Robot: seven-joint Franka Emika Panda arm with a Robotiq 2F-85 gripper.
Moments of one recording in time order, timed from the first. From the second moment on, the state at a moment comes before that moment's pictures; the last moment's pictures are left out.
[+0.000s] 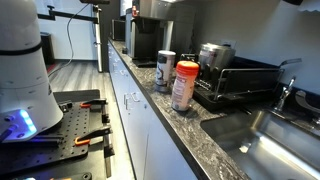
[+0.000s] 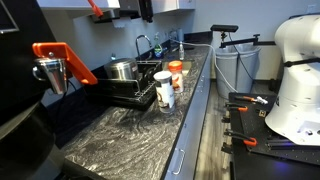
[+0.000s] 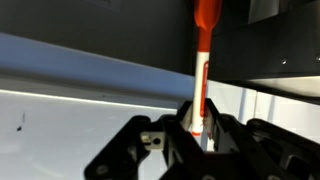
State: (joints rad) arm 0.45 -0.35 -0.07 -2.32 0.05 3.15 -0.25
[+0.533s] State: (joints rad) arm 0.75 -0.40 -0.39 -2.35 0.13 2.92 -0.43
